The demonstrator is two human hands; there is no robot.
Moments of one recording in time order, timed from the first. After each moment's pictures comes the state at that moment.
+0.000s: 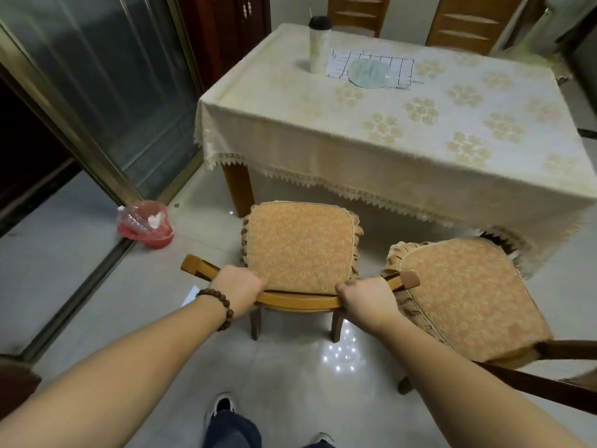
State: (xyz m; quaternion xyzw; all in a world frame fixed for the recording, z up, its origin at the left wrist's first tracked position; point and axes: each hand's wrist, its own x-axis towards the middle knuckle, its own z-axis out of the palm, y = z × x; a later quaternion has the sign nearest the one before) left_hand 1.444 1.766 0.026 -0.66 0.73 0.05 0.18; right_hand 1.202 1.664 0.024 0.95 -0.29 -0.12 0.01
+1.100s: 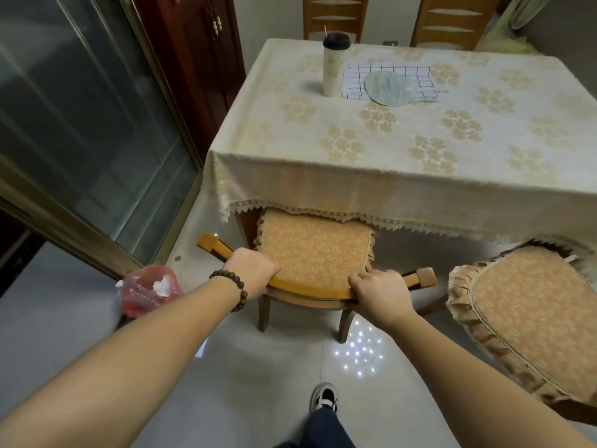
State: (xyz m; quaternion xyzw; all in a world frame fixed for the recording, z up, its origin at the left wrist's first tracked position) left_hand 1.741 1.585 0.036 -0.57 0.80 0.00 0.21; right_hand 1.481 1.558 0.016 0.91 -0.41 -0.06 0.02
